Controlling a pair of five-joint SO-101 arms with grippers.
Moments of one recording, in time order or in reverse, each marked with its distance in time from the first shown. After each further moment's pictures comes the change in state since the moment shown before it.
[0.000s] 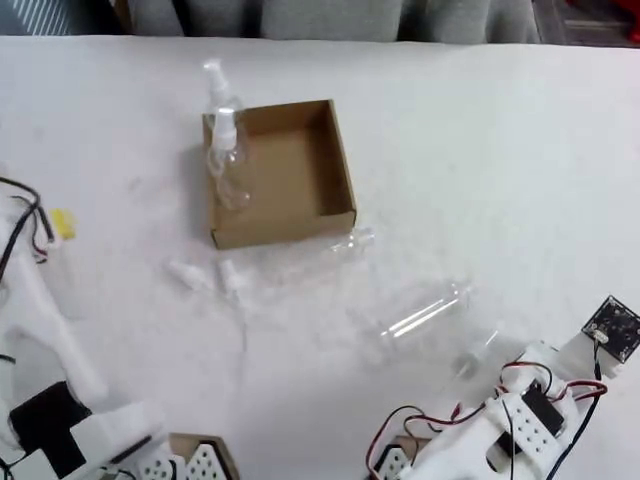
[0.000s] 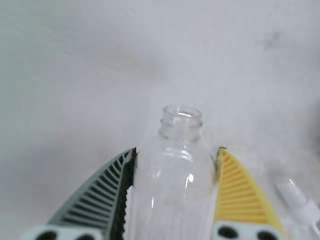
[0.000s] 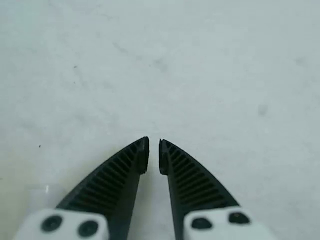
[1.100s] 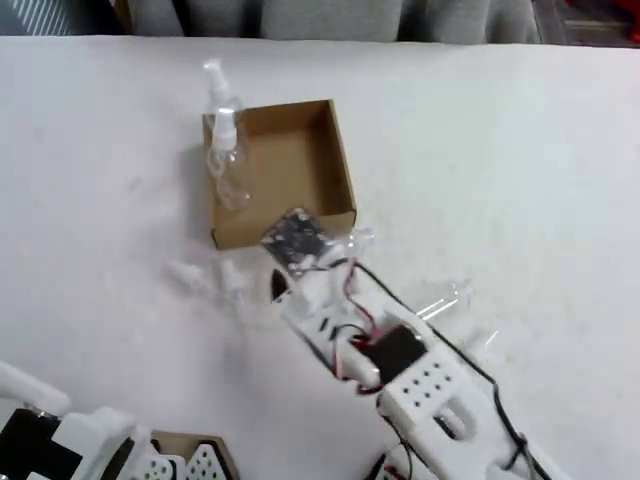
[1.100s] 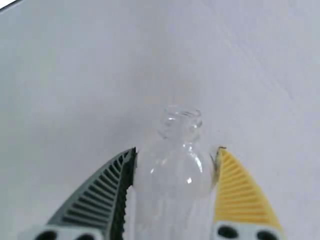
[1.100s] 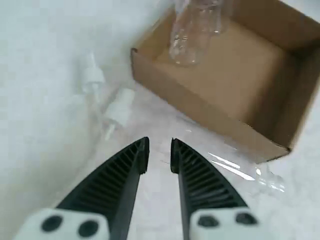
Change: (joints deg) left arm -31.8 -0.1 13.6 -32.4 0.0; right arm -91.4 12.7 -30.2 9.8 1.4
